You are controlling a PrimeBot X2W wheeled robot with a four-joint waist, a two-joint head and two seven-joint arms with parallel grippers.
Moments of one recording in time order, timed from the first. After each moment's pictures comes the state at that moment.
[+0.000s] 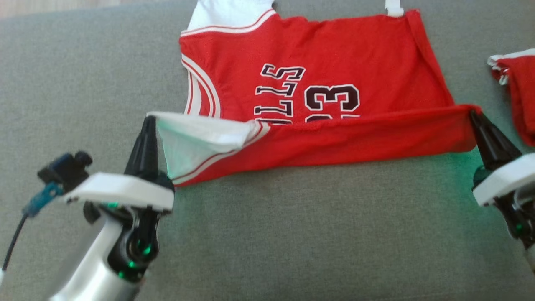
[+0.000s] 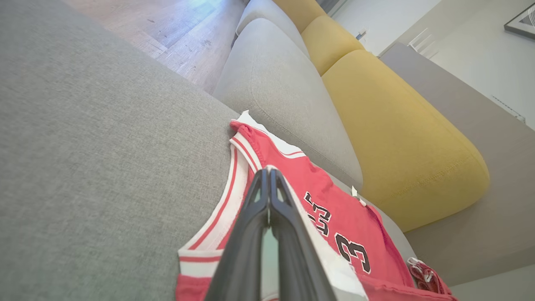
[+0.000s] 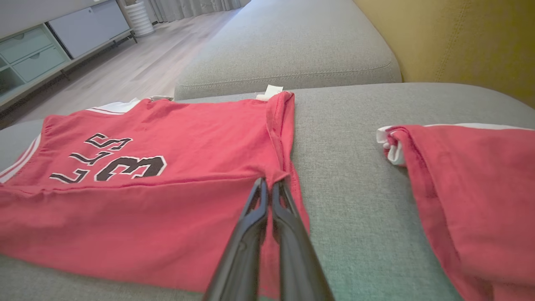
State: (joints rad) left arm -0.30 0.37 -0.51 -0.01 -1.20 0.17 -0.11; right arm -0.33 -0.56 0.37 0.41 0.71 0.13 -0.11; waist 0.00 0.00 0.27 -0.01
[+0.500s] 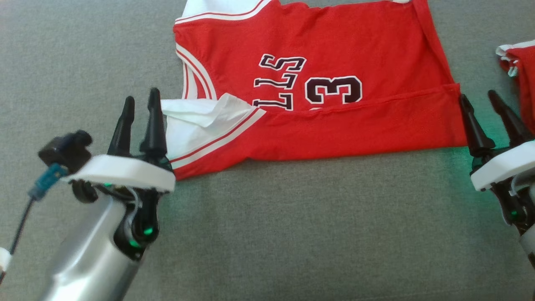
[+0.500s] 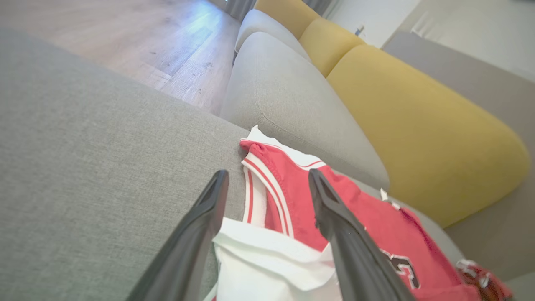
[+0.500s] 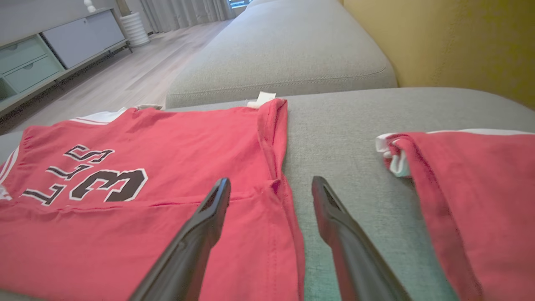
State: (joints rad) left arm -0.44 0.35 -0.54 0.18 -1.08 0.13 -0.17; right arm -0.45 -0.55 0.43 0.51 0.72 0.13 -0.19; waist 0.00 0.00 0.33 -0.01
